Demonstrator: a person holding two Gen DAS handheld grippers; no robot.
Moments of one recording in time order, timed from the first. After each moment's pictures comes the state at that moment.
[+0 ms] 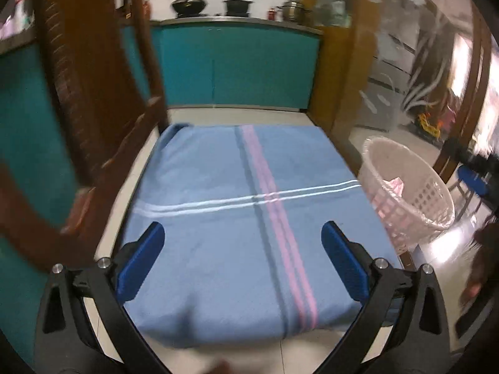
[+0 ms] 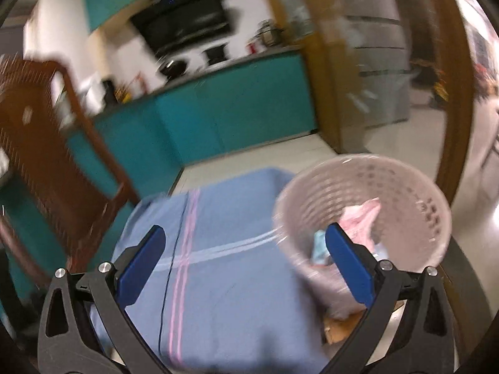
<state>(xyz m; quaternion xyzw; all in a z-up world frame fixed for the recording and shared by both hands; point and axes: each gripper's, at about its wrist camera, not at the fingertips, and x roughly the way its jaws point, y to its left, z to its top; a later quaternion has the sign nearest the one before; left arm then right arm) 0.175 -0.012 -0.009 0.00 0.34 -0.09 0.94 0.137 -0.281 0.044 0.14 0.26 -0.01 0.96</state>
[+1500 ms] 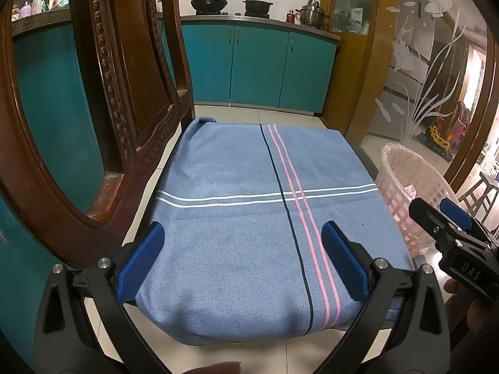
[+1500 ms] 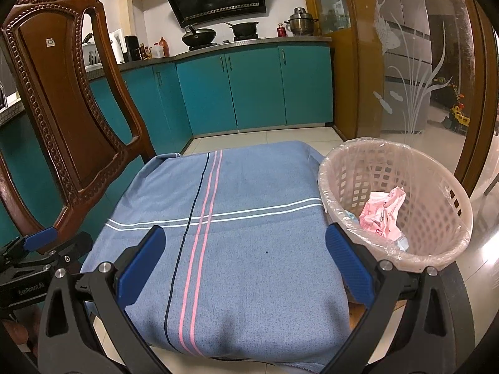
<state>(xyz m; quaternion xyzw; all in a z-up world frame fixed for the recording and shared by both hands) 0.178 0.015 -0.015 -0.02 0.34 -0.07 0.94 0.142 -0.223 0.015 0.08 0.29 0.01 0.95</state>
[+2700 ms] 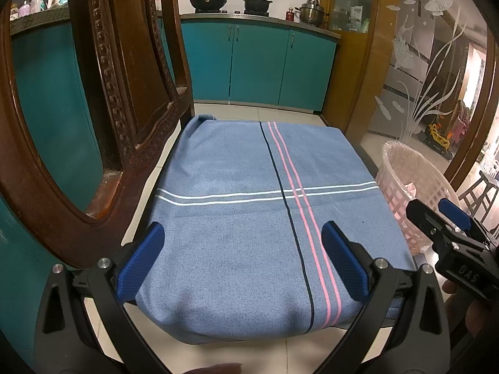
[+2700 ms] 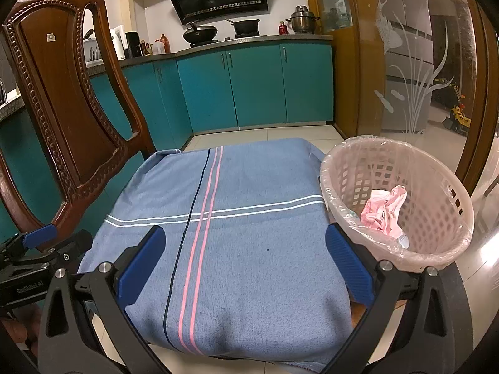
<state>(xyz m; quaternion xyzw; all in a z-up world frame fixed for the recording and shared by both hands) 0.180 0.015 -0.017 -0.02 0.34 -0.07 0.94 0.142 -0.221 0.011 0.07 0.30 0.01 0.95</state>
